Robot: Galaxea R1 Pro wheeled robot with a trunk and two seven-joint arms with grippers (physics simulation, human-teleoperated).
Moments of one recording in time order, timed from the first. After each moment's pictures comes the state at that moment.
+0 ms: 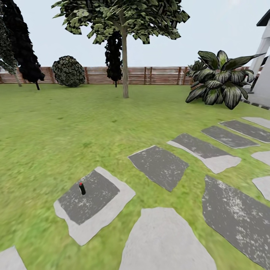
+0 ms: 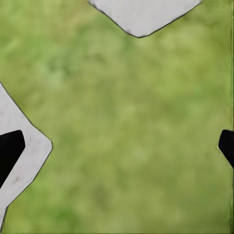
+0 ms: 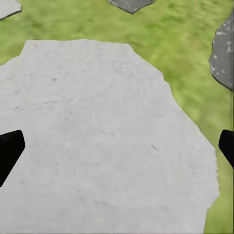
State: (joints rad) left arm -0.17 0.07 0.19 -0.39 0.03 -0.18 0.05; right arm -0.10 -0.05 0.00 -0.40 0.02 -0.61 -0.05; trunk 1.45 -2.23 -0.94
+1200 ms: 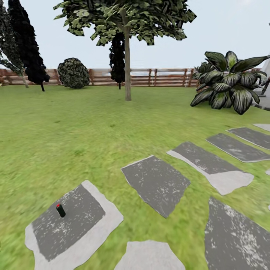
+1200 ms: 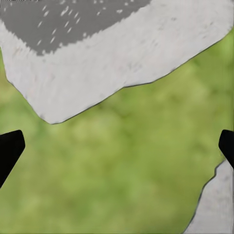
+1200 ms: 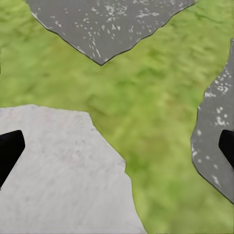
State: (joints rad) left arm -0.17 0.07 0.19 -0.39 0.03 -0.18 0.05; right arm -0.10 -0.05 0.00 -0.40 0.02 -0.61 -0.05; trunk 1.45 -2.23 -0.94
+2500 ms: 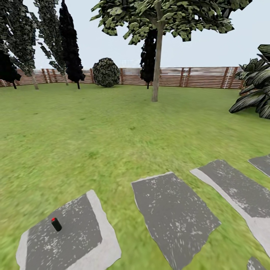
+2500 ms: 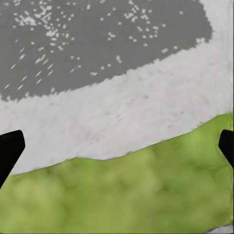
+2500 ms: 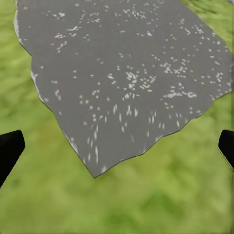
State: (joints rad) left arm -0.17 0.07 0.19 -0.39 0.03 -0.18 0.05; right arm -0.10 -0.05 0.00 -0.40 0.02 -0.61 -0.05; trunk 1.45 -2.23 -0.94
